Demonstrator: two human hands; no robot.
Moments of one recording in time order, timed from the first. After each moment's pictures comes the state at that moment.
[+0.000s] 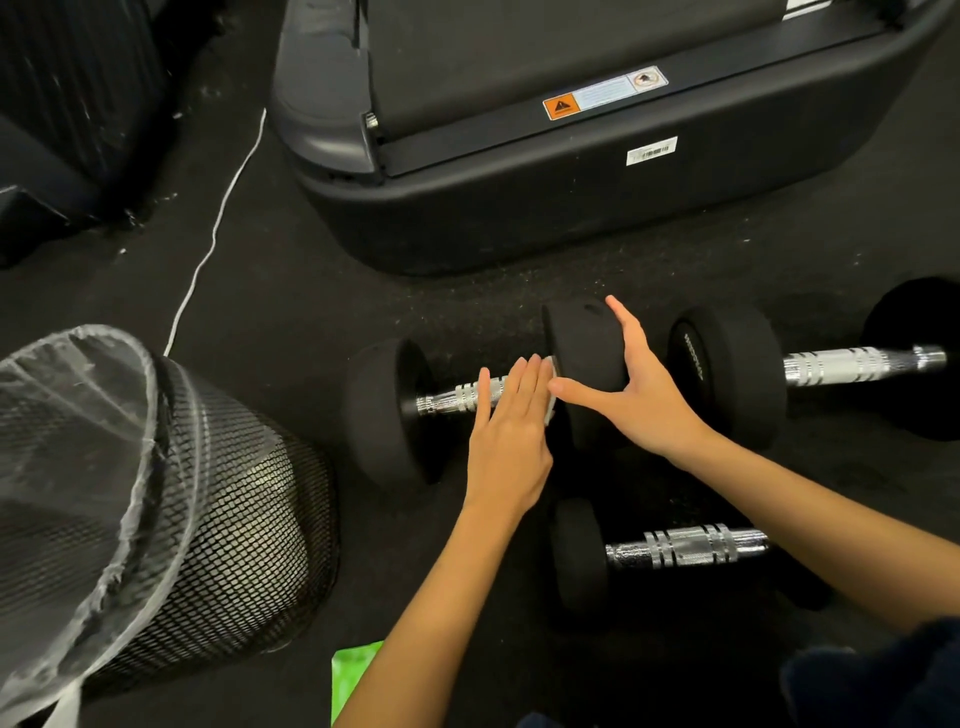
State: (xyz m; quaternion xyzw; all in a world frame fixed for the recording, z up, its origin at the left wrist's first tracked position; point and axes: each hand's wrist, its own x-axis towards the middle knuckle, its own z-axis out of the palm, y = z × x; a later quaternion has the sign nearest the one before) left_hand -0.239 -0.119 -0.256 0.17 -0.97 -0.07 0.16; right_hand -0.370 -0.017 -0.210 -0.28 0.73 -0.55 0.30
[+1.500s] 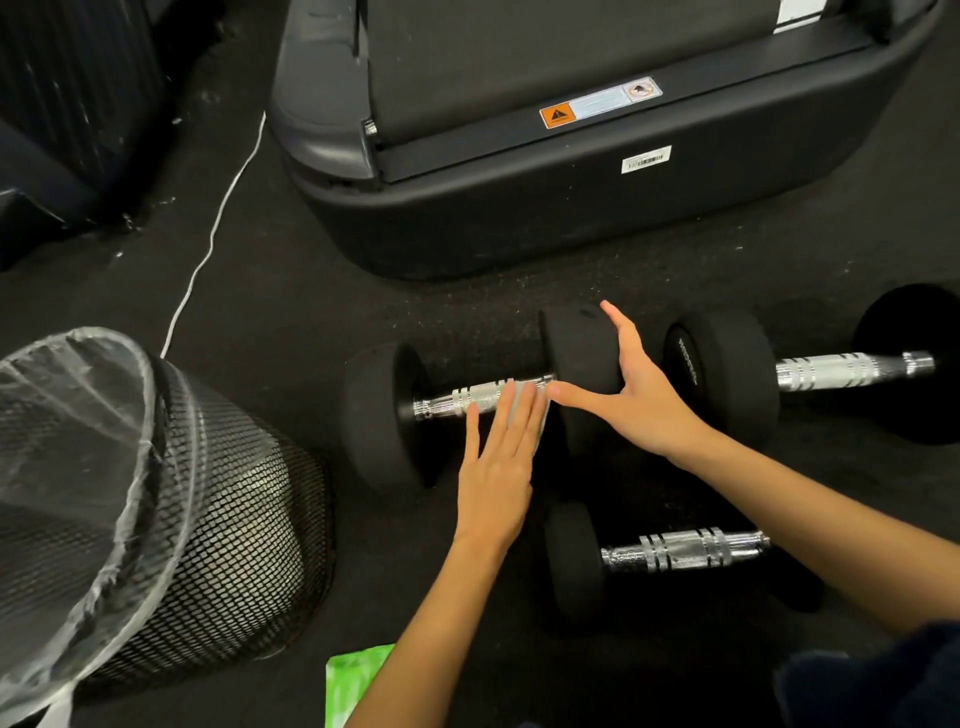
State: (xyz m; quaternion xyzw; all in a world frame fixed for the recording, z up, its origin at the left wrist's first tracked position) left_hand -0.213 -0.114 -0.279 0.19 -0.97 0.06 0.12; right_hand -0.371 -0.014 -0.198 -0.29 0.73 -0.53 0.33
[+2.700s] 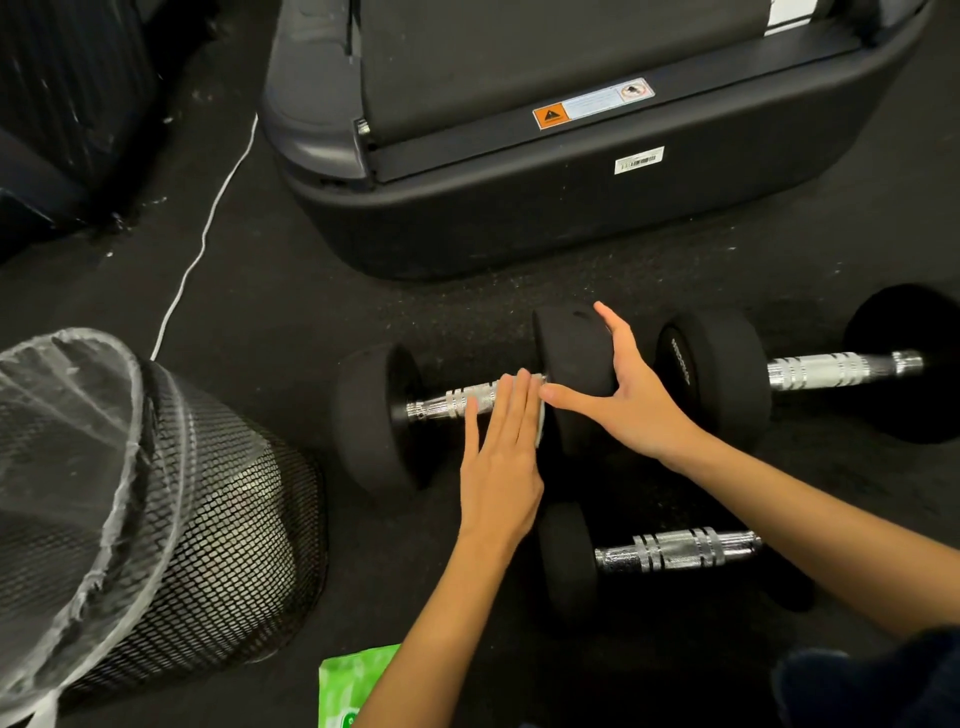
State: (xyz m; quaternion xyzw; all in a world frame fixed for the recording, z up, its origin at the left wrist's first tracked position) left_hand -0.226 -0.104 -0.269 0.21 -0.97 -0.02 0.12; right_hand -0.371 -0.014 -0.204 -0.29 0.73 -0.54 0.31
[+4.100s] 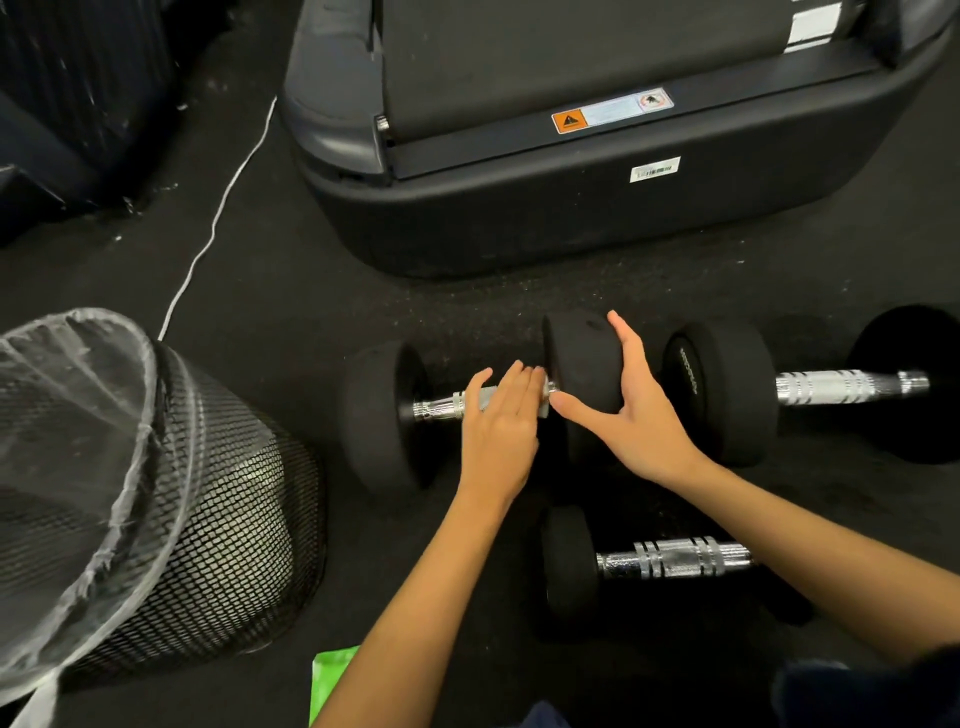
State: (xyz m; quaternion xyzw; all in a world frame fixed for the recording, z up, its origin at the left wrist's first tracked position) left_hand -0.251 -0.137 -0.270 0.15 -0.95 0.00 0.28; right_hand -0.364 -0.009 -0.213 -0.31 0.74 -0.53 0.27
